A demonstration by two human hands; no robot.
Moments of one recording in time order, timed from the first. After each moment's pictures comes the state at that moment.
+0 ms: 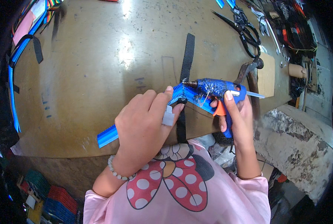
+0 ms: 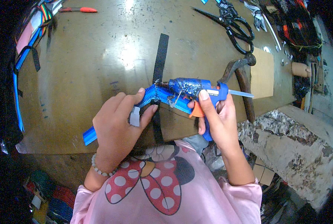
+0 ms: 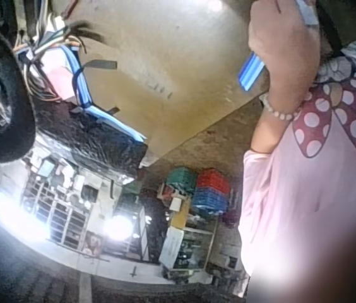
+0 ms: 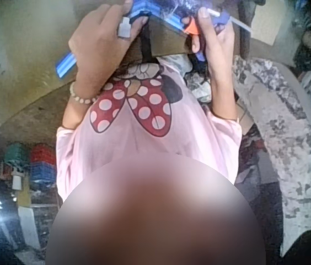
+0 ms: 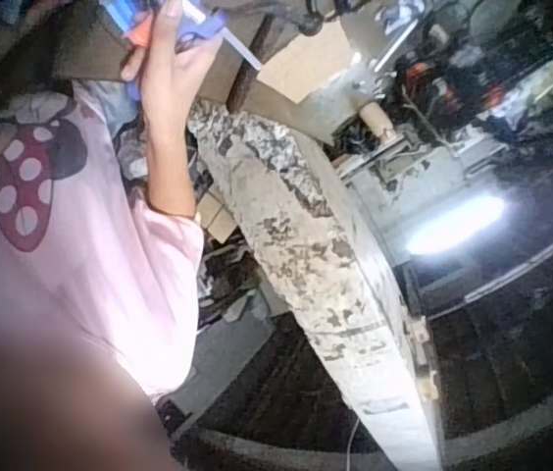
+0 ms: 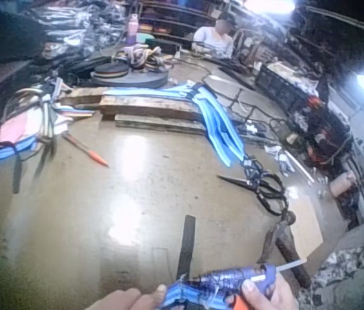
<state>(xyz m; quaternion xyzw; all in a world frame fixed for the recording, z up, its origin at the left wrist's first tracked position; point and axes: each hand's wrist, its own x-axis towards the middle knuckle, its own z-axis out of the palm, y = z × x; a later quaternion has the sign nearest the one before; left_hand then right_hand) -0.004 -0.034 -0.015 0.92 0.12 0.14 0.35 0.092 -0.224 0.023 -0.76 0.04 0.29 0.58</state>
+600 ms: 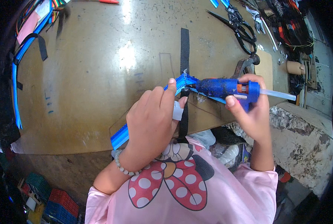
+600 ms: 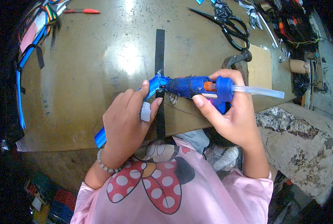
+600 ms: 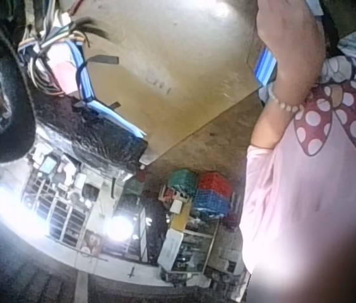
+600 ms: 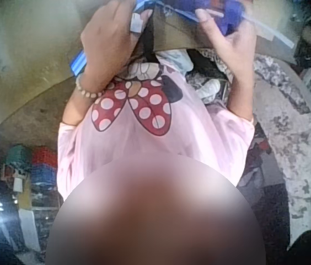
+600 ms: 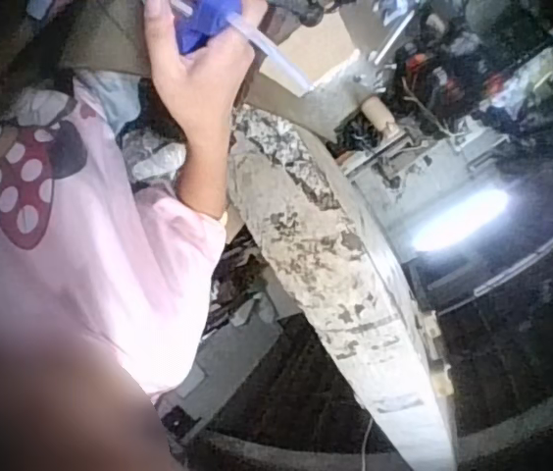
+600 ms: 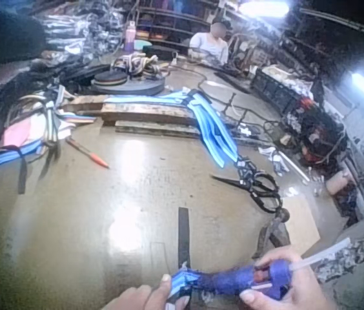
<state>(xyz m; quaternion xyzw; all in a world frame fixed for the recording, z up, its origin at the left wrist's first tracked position) -0.006 -0.049 -0.019 0.94 0.09 0.16 0.29 0.108 -0.233 0.055 -0.89 -0.18 0.18 0.38</state>
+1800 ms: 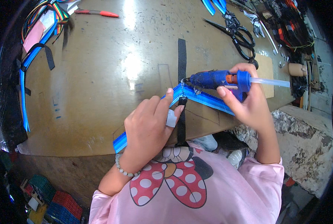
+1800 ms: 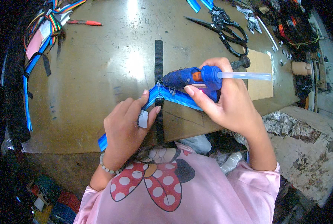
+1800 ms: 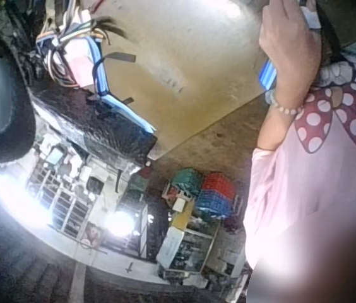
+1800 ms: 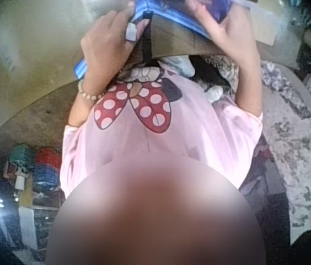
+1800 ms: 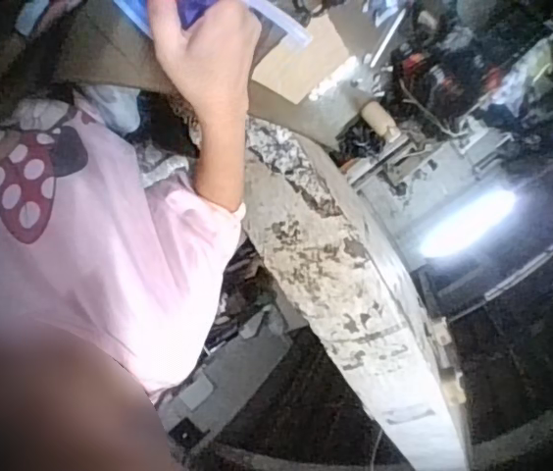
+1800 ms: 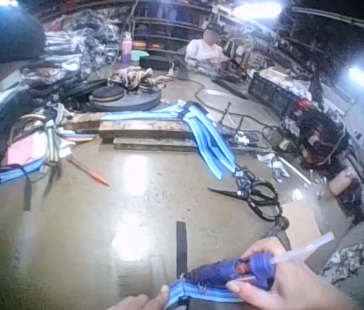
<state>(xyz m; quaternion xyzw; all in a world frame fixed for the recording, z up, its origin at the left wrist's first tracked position) -0.004 -0.044 -0.015 0.93 0.10 0.16 0.33 0.143 -0.224 0.055 -0.88 -0.33 0.14 0.30</state>
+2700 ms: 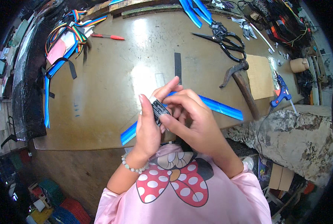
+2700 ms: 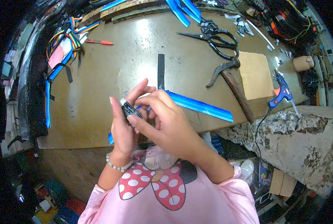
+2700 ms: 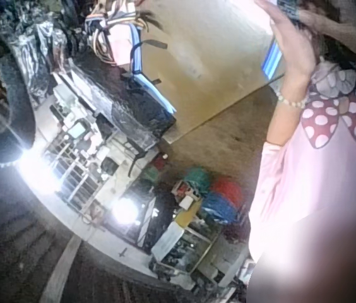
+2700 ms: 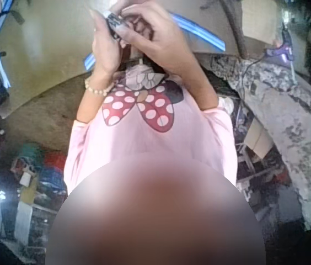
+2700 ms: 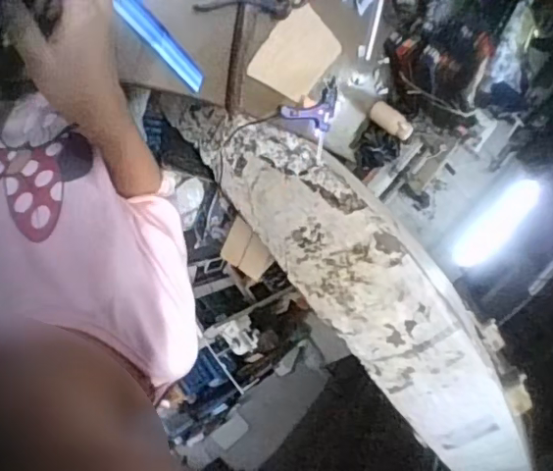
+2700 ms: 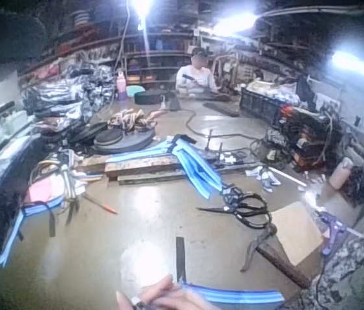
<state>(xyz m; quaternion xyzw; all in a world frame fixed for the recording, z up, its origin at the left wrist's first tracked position) 0.002 -0.062 0.019 0.54 0.17 0.10 0.82 0.060 -0.190 0.029 -0.74 -0.33 0.20 0.55</state>
